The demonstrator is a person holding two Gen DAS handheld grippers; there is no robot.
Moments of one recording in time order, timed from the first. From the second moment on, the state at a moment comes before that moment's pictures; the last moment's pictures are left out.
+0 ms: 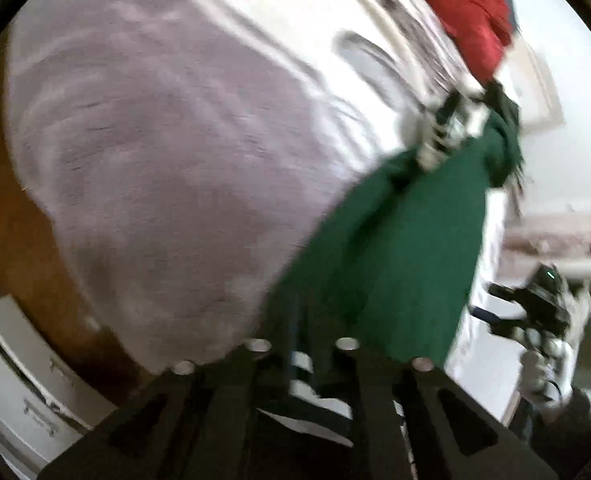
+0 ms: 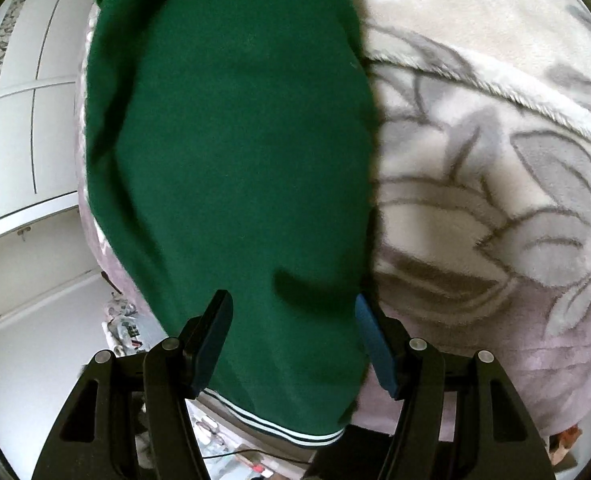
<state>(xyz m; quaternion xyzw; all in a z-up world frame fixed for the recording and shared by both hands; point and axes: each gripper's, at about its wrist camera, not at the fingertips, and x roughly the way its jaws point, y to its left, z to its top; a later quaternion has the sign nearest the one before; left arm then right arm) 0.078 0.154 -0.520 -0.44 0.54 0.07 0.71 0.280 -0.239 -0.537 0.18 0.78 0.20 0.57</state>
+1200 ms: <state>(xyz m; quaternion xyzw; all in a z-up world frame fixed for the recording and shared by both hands) 0.130 0.138 -0.572 -0.41 0.57 -0.05 0.71 0.147 -0.239 -0.653 0.31 0.79 0.30 0.44</state>
